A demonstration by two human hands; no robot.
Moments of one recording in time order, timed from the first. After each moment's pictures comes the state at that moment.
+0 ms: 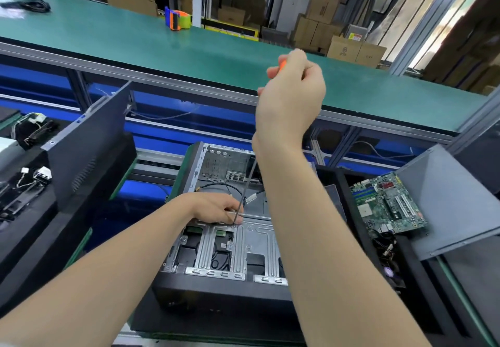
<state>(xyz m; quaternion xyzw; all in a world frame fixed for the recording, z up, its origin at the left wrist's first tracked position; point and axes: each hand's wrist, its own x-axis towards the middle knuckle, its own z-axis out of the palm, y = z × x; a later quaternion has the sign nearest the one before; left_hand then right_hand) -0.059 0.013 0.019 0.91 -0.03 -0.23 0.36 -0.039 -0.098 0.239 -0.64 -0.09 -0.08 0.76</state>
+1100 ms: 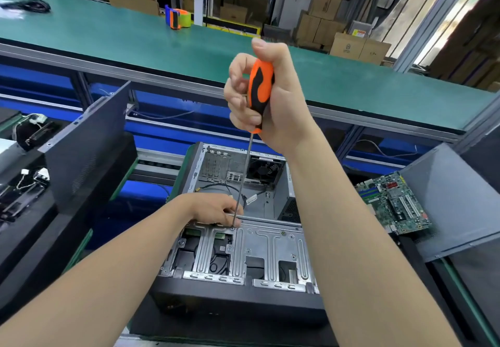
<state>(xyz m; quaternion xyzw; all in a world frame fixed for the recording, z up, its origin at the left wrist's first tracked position) -0.057 0.013 0.024 0.90 -0.03 -0.23 0.38 0.008 -0.107 0.237 -0.47 -0.41 0.38 0.68</state>
